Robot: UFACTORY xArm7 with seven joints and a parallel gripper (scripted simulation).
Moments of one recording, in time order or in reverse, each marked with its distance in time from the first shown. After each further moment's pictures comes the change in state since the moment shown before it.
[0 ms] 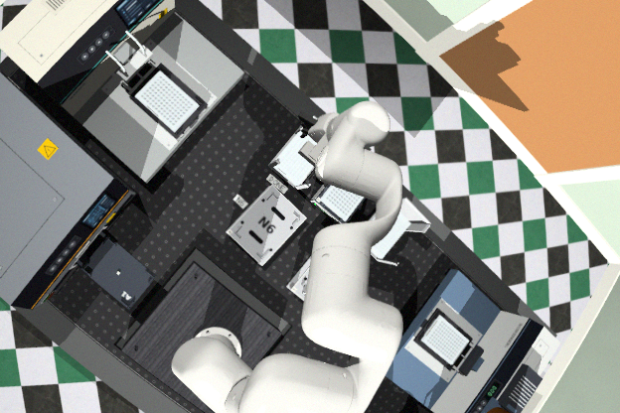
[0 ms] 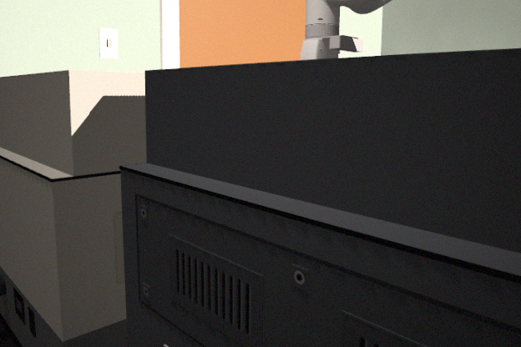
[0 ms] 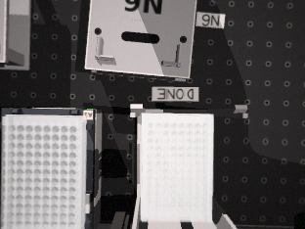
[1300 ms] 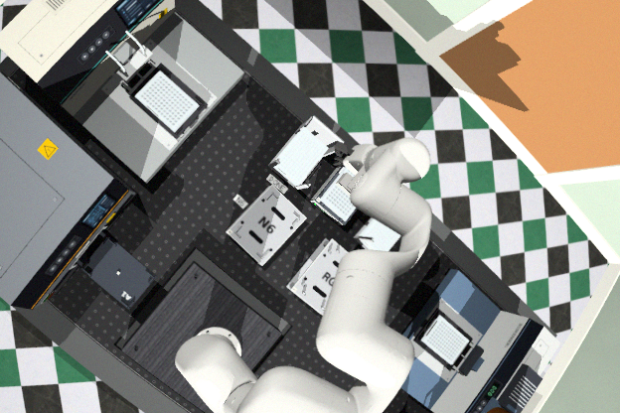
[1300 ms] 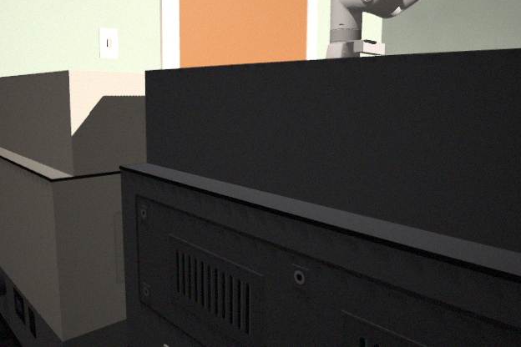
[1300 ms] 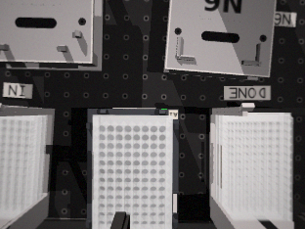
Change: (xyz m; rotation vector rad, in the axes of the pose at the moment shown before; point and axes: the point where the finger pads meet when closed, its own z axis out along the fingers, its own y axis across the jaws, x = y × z) arm -0.001 -0.093 0.000 0.001 0.001 0.010
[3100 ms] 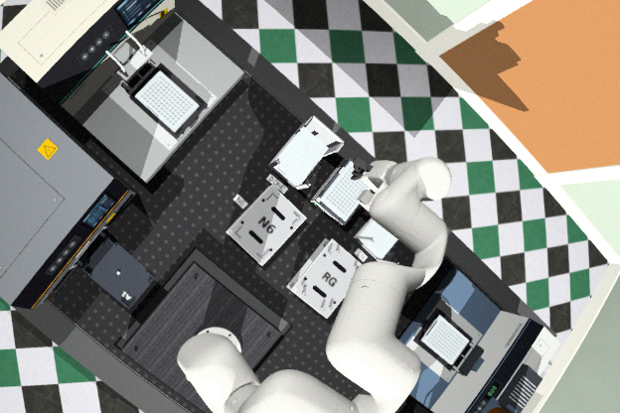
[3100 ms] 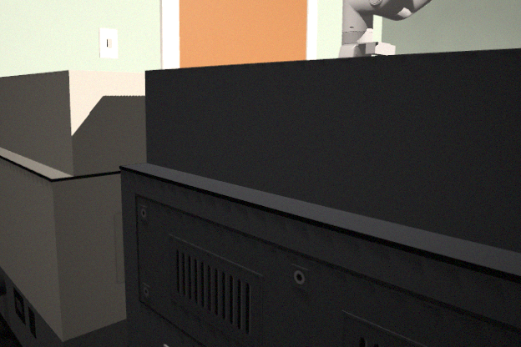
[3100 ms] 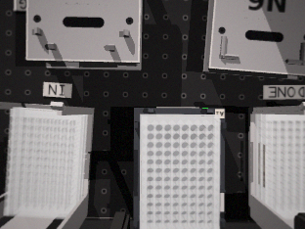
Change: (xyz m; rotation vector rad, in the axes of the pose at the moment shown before) arm -0.001 -0.051 0.000 -0.001 0.000 0.001
